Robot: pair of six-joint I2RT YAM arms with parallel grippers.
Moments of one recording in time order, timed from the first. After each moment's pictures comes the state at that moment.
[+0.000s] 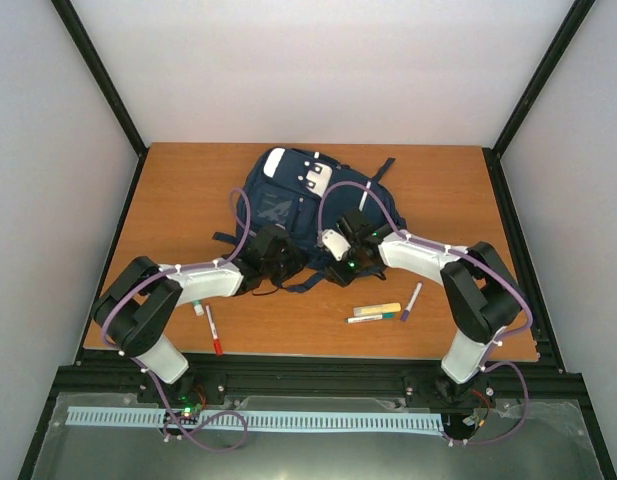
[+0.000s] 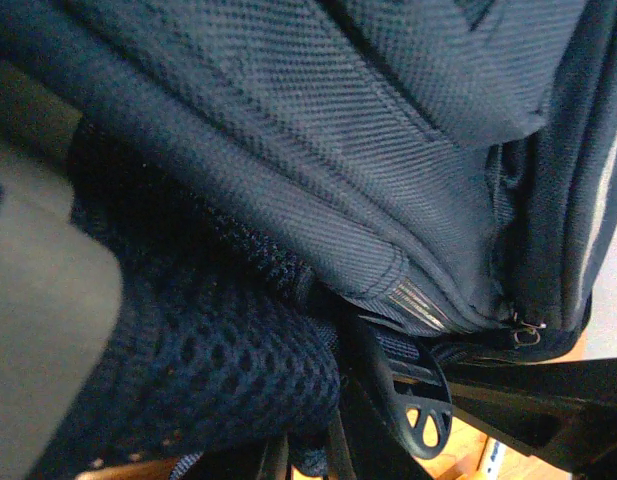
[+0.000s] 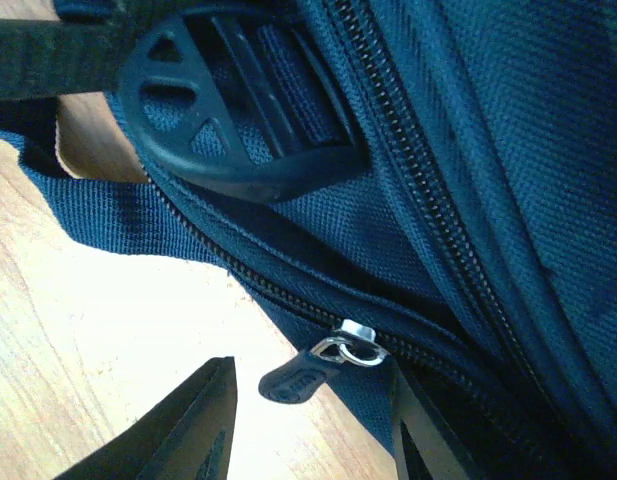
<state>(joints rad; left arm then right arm) -0.69 1.60 0.75 0.11 0.12 -1.13 0.62 1.72 1.05 -0.50 -0.27 -0.22</state>
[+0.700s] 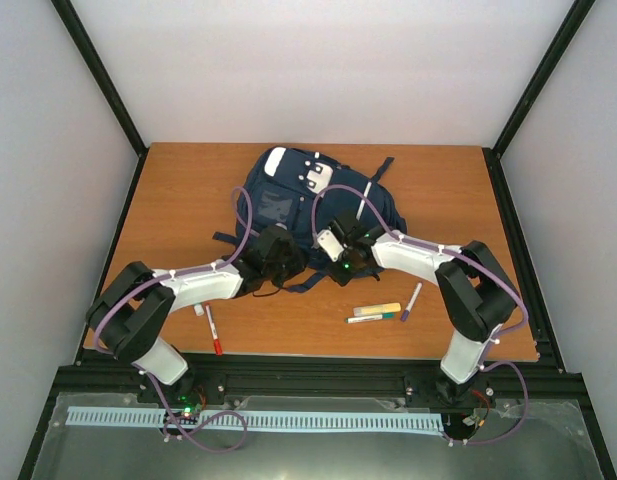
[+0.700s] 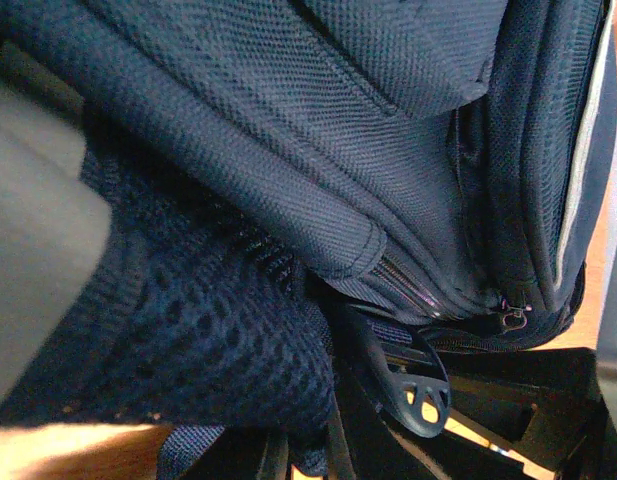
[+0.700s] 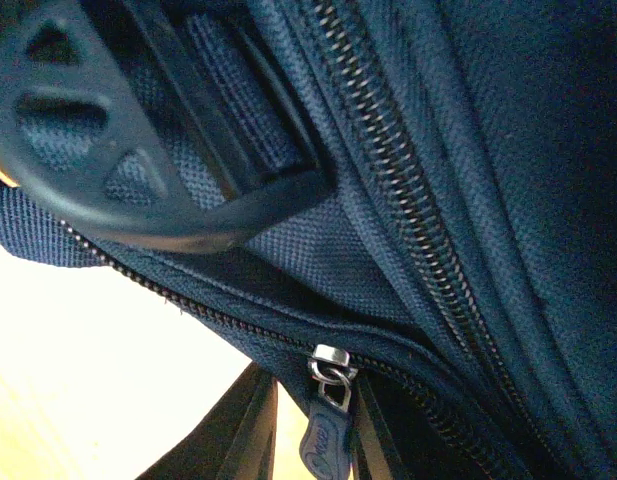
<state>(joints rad) -0.73 1.56 0.76 0.05 0.05 -1.11 0.68 1.76 1.09 -0.52 -0.13 -0.18</state>
